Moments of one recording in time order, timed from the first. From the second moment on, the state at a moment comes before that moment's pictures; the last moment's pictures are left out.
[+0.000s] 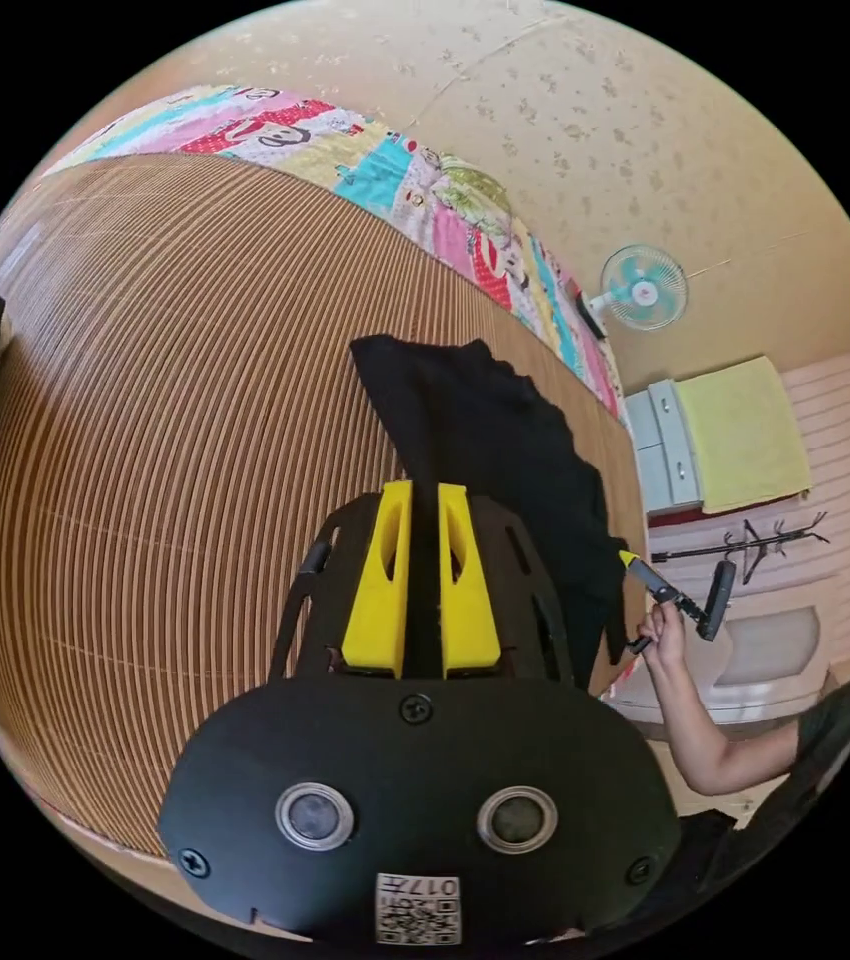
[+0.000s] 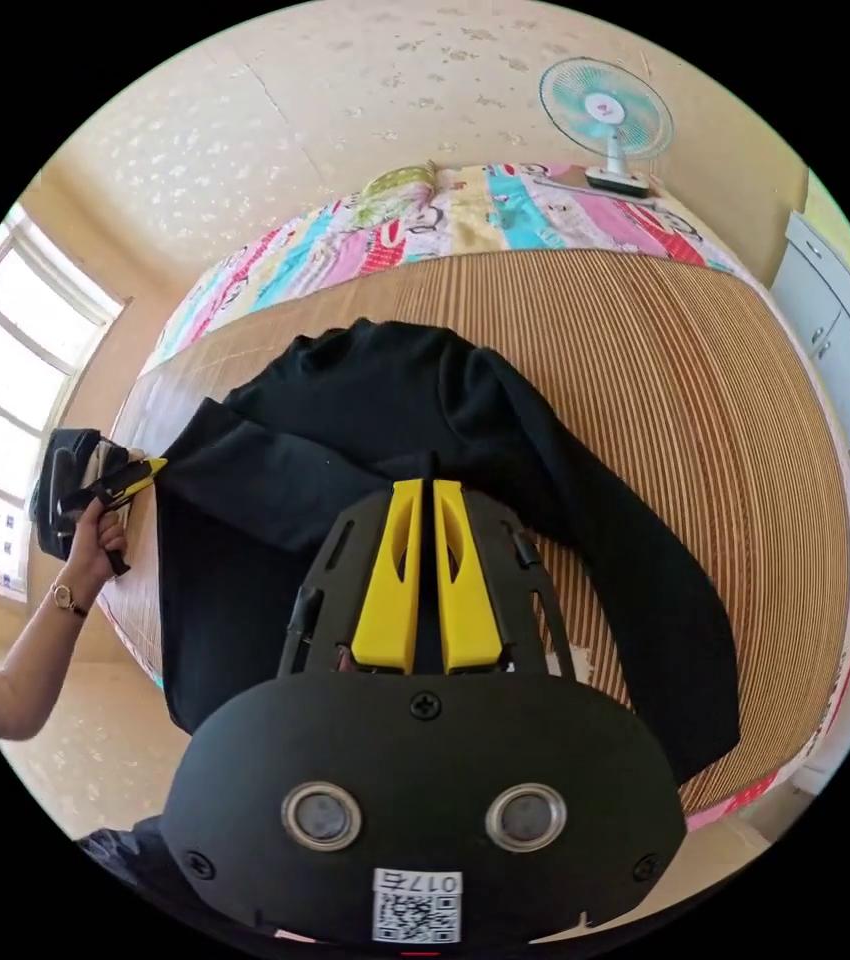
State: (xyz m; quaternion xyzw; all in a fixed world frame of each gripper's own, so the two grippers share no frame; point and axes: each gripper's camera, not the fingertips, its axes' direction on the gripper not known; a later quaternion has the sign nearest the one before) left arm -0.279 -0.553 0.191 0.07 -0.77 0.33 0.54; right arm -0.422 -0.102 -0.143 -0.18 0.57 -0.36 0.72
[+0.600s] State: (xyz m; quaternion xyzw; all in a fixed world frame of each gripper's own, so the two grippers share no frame) left arm -0.223 -0.606 0.146 0.15 -0.78 0.30 0.53; right arm -0.393 -0.156 -0.122 -0.16 0.56 -0.31 0.75
